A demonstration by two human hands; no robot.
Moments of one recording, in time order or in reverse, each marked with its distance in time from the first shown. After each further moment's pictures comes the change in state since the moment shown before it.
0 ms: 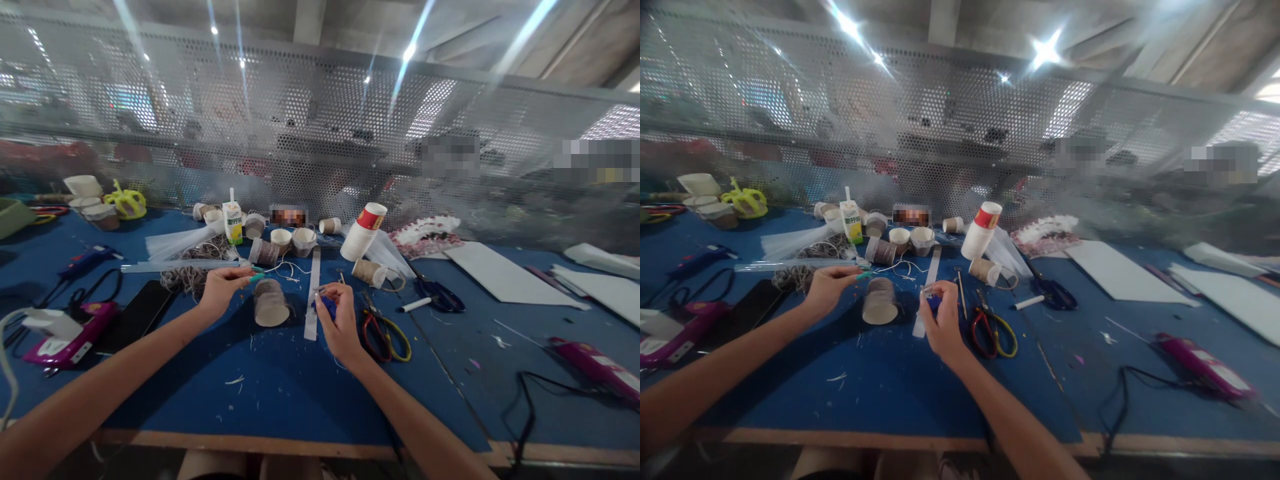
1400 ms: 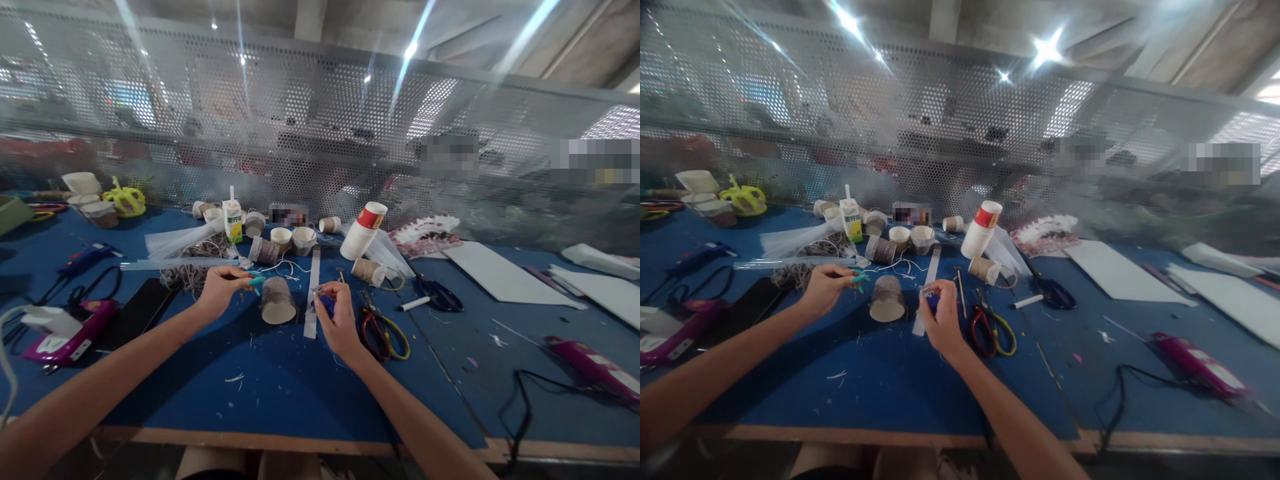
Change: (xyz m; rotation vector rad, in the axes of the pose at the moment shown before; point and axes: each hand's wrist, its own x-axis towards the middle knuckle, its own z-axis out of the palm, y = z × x) left_hand -0.004 0.008 -0.001 -0.091 -0.131 0.004; right_hand 0.003 0.004 -0.001 -0.069 -0.037 -0.044
